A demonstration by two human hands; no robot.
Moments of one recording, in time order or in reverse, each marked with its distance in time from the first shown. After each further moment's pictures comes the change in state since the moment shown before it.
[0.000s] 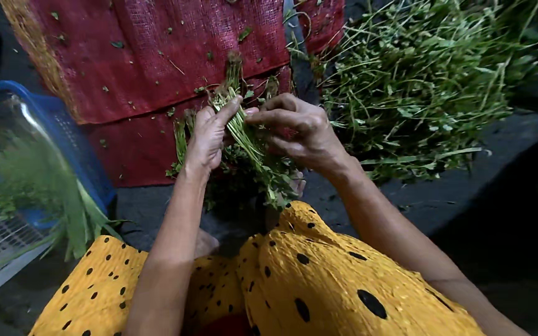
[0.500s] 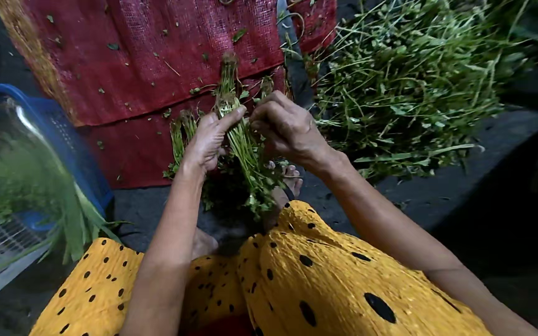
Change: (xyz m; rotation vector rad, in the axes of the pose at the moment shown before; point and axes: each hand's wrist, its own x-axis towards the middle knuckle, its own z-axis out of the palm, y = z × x) left_hand 0.005 -0.009 -0.004 0.177 -0.060 -0.139; right_hand 0.000 0.013 0.006 -0.176 -0.011 -0.012
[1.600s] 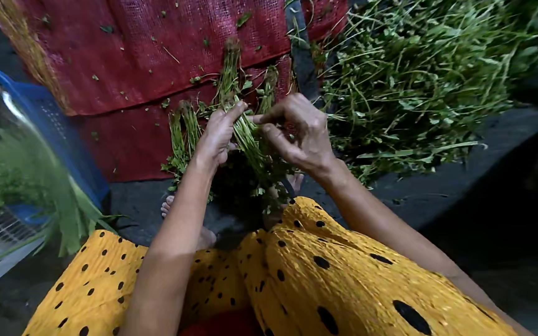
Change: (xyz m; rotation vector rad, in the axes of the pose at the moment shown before) left_hand 0.011 -0.014 0.013 -0.025 0.072 -0.096; right_hand -0.020 -0.006 0.008 0.008 0.115 0.135
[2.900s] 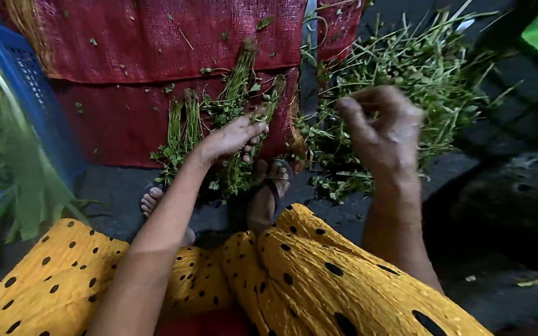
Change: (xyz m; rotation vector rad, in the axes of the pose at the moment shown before) left_hand 0.003 -0.009 -0.014 0.196 -0.472 0.051; right_hand -0.001 -0.019 -0.092 -0.394 -0.100 0.433
